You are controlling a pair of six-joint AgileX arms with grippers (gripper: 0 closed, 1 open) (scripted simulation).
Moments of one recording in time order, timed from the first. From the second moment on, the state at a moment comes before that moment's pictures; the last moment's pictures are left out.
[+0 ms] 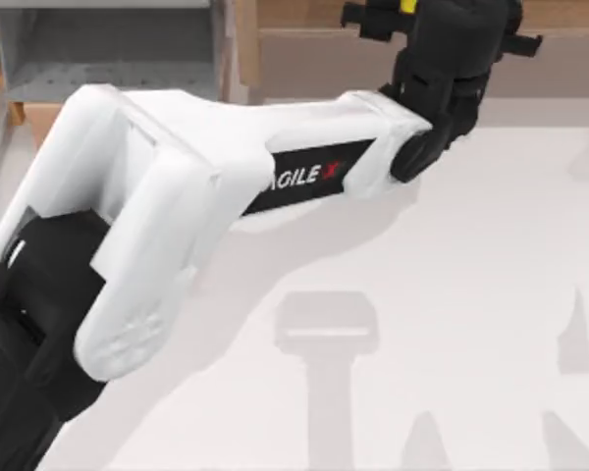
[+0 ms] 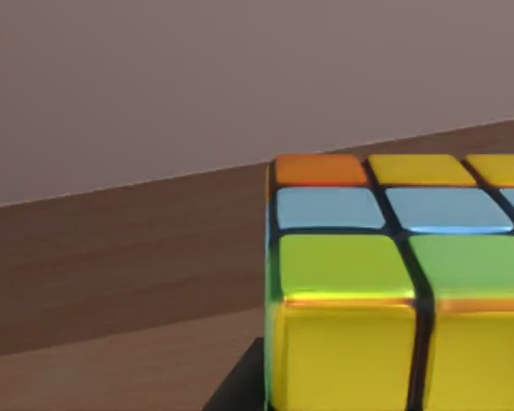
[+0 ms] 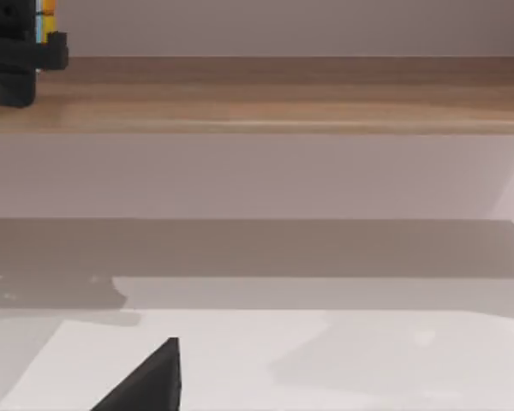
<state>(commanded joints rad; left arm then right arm) -0.82 2.44 1.92 0.46 -0.62 0.09 0.00 0.00 0.00 0.00 0.00 0.00</state>
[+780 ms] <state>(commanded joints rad) -0.99 2.30 2.12 -0.36 -0.24 0.35 0.00 0.00 0.00 0.00 0.00 0.00</state>
